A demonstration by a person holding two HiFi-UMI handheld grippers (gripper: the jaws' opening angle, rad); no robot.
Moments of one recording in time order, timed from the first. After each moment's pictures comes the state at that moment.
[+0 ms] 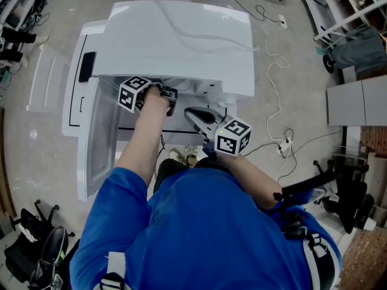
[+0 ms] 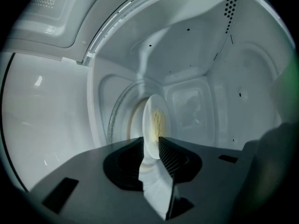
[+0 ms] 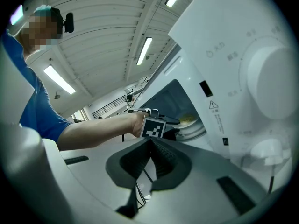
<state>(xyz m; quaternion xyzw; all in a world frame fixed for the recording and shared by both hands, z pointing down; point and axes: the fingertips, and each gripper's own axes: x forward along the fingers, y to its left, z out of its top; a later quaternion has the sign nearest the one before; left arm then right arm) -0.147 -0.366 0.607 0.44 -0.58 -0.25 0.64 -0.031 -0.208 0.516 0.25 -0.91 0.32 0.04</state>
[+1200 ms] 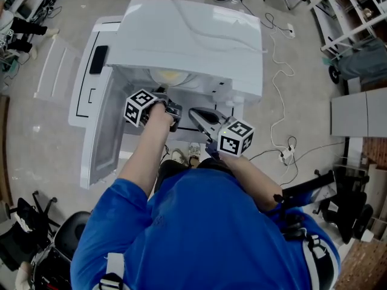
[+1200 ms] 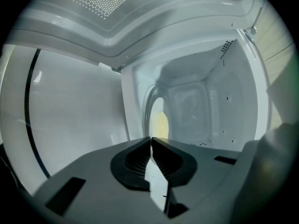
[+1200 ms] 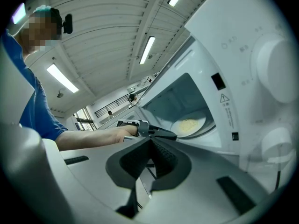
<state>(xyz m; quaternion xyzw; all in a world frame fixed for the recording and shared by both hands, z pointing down) -0.153 -0.306 0.616 0.45 -0.56 -0.26 0.65 -0.043 -0.197 0.519 0.24 -0.92 0.32 0.04</state>
